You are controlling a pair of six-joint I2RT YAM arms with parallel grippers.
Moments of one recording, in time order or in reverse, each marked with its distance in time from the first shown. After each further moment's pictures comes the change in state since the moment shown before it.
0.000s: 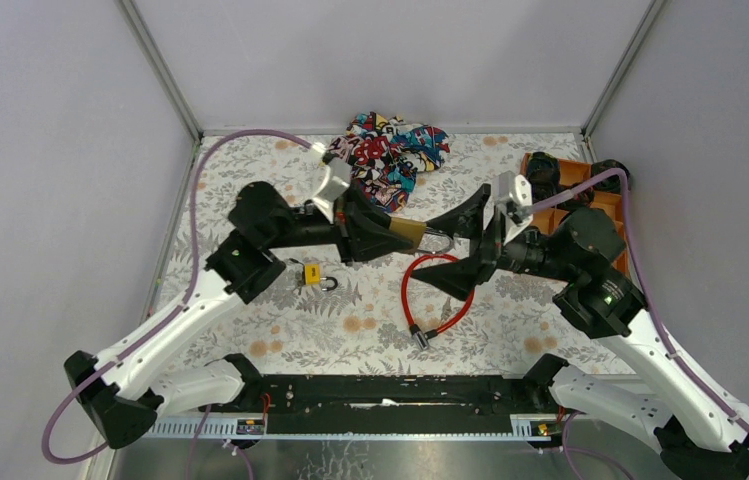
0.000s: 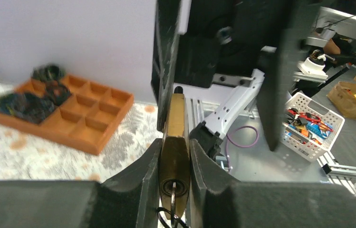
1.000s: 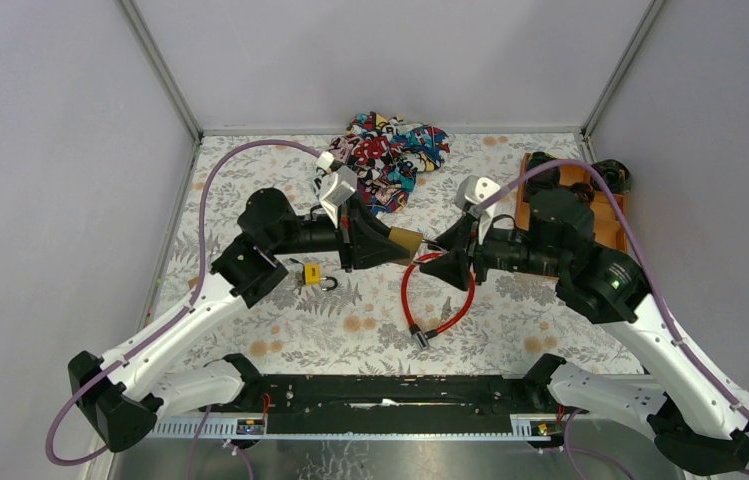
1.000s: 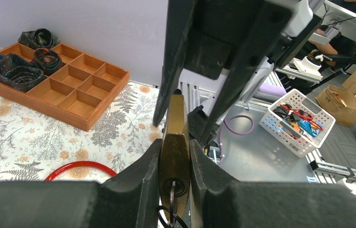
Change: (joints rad) left arm 0.028 -0.007 -0.111 -0.027 -0.008 -0.058; right arm 0.023 0.087 0.207 -0.602 0.196 -0.284
